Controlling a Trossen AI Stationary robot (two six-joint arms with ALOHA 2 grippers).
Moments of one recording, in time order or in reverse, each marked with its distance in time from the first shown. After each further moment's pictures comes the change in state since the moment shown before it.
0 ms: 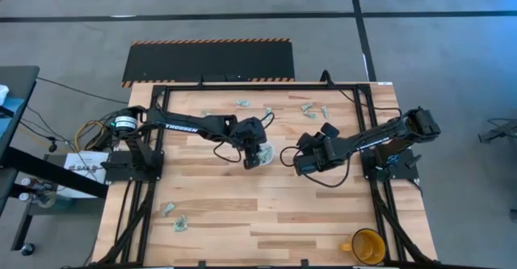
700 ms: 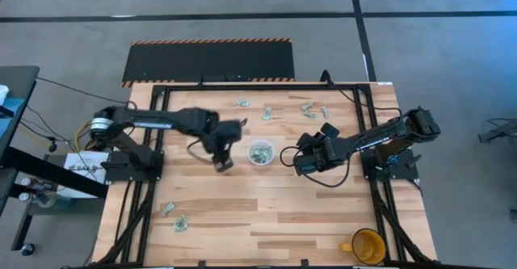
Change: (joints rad) left arm -0.076 -0.218 0.133 -0.770 0.028 -0.374; right arm 0.000 0.000 0.000 0.000 0.000 0.000
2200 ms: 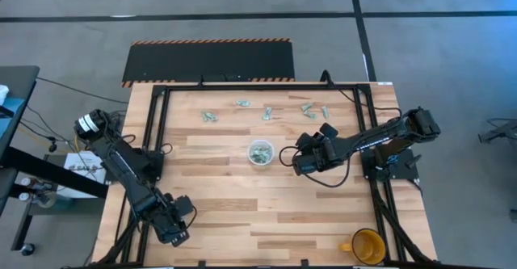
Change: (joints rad) left arm -0.962 -0.137 -0.606 0.601 -0.077 -1.097; right arm 0.000 0.000 0.000 0.037 0.000 0.000
